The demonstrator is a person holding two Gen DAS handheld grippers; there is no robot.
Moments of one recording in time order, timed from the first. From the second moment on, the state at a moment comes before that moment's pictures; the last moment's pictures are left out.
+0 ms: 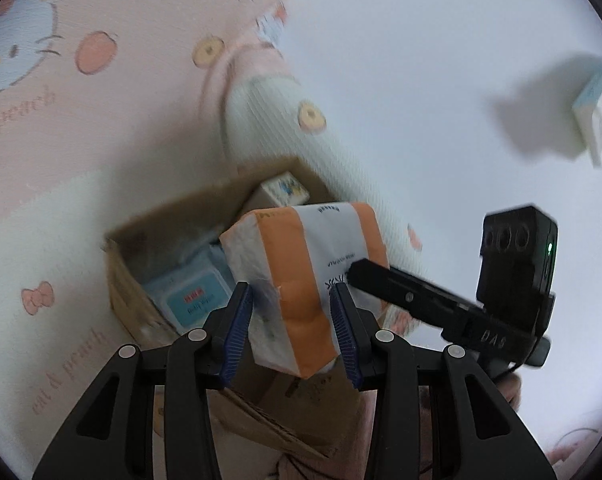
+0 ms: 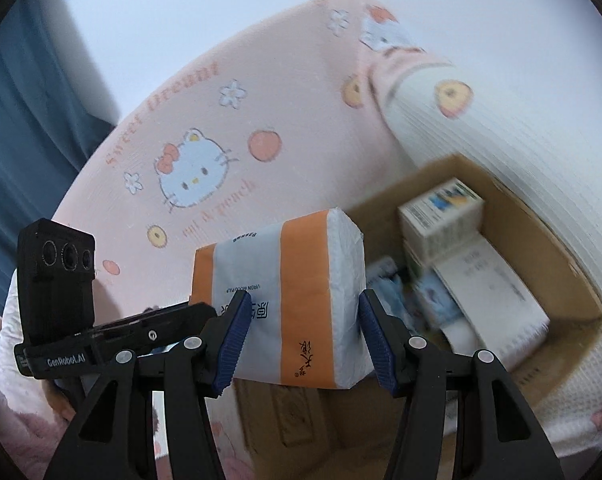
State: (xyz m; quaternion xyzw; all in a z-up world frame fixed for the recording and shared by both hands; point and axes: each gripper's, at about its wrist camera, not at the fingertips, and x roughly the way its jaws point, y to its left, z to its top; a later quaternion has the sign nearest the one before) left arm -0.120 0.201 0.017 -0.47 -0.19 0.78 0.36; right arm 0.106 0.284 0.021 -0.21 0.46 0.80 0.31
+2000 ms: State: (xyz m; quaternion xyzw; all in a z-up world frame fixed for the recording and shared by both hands) left arm -0.178 0.264 -0.036 -0.60 -0.09 0.74 0.30; right arm 0.010 0.307 -0.162 -0.69 0.41 0.58 0.14
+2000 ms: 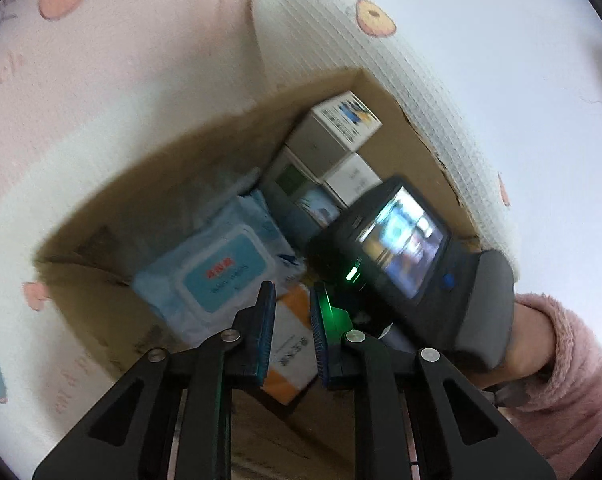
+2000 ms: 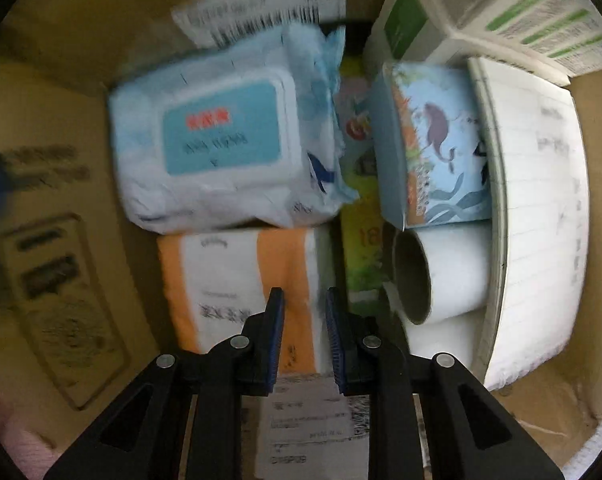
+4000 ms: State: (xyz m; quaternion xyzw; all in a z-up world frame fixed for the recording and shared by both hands) left arm -0.087 -0.162 -0.132 -0.49 -0.22 0.84 -0.03; right arm -0.232 0.166 -0.061 -0.40 0.37 0.82 0.18
